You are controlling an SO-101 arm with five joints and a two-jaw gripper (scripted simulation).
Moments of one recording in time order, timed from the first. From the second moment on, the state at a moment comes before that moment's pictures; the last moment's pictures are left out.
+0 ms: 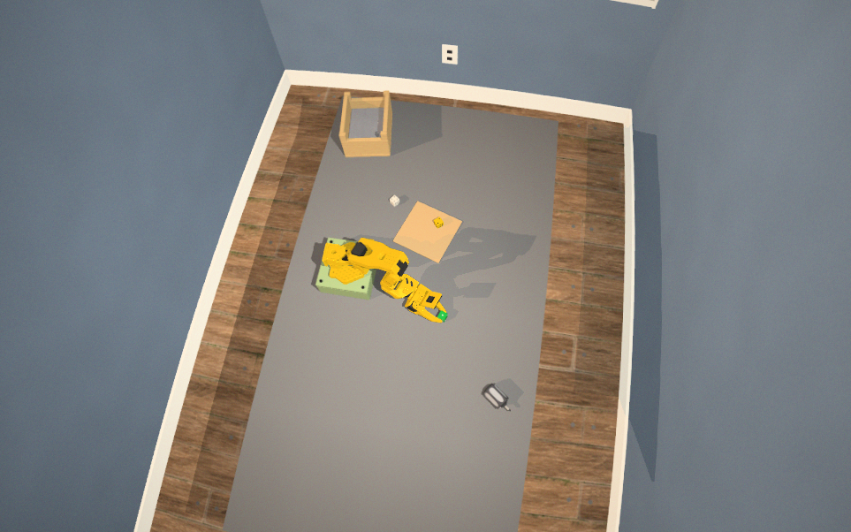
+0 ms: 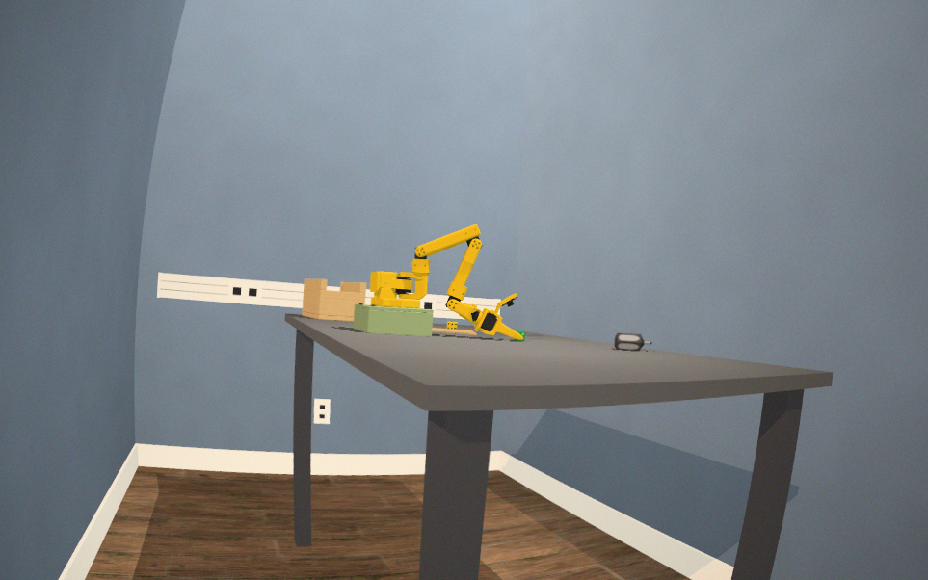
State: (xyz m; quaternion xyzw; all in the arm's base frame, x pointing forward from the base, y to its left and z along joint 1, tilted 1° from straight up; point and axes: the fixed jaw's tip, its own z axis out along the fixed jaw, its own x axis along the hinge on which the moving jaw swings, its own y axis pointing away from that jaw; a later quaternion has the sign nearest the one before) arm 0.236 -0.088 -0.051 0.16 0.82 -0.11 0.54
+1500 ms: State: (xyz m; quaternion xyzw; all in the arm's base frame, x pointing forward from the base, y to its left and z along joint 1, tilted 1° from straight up) arm 0.236 -0.088 -0.051 0.16 0.82 -0.11 0.54
